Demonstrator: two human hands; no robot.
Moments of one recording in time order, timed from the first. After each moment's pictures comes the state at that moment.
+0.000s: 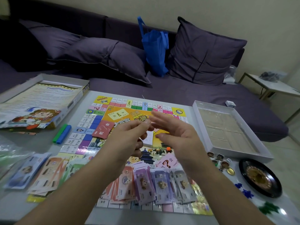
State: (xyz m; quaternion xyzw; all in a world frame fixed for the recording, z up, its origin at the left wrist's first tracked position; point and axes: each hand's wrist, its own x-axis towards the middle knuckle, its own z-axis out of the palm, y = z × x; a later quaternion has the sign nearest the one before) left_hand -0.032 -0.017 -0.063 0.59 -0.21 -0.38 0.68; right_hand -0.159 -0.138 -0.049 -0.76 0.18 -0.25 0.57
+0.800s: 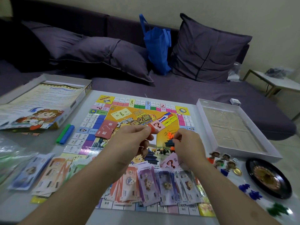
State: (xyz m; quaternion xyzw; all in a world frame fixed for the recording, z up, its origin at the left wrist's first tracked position) left_hand -0.028 -0.018 -0.072 0.60 -0.21 -0.40 0.67; right_hand -0.136 -0.220 -0.144 -0.87 0.42 -0.19 0.18
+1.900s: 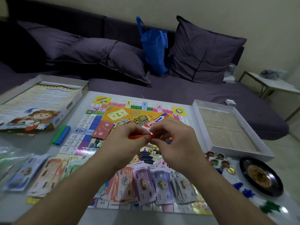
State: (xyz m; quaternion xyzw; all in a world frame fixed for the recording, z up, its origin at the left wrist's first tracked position) left_hand -0.029 -0.010 -0.068 0.72 -0.32 -0.28 0.55; right_hand -0.155 -0.141 -0.060 -0.91 0.10 -0.31 0.26
